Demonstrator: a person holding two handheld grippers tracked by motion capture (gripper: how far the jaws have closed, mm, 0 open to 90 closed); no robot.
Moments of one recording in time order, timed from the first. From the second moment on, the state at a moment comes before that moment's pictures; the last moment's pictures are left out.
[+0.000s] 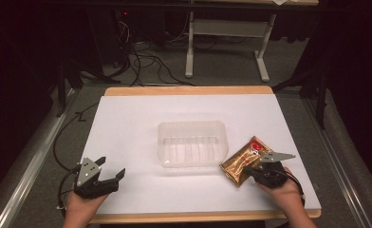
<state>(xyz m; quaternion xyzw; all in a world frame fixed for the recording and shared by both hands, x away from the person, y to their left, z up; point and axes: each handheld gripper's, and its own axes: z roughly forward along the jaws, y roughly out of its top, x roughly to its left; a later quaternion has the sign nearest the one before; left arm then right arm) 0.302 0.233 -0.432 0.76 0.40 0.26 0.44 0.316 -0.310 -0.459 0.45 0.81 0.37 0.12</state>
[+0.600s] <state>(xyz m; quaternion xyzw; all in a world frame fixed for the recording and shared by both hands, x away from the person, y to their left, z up) 0.280 0.255 -0.434 0.75 0.43 0.28 0.42 0.374 -0.362 -0.458 0.57 0.71 0.34 0.24</state>
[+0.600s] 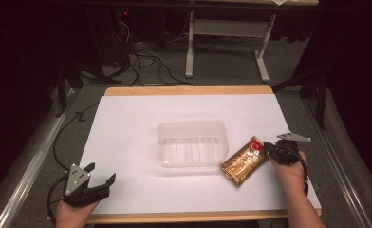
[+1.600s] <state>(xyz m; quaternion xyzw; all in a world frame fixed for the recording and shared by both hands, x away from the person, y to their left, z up) 0.294 0.243 -0.432 0.75 0.41 0.27 0.44 0.328 -0.331 -0.451 0.52 0.74 0.37 0.19</state>
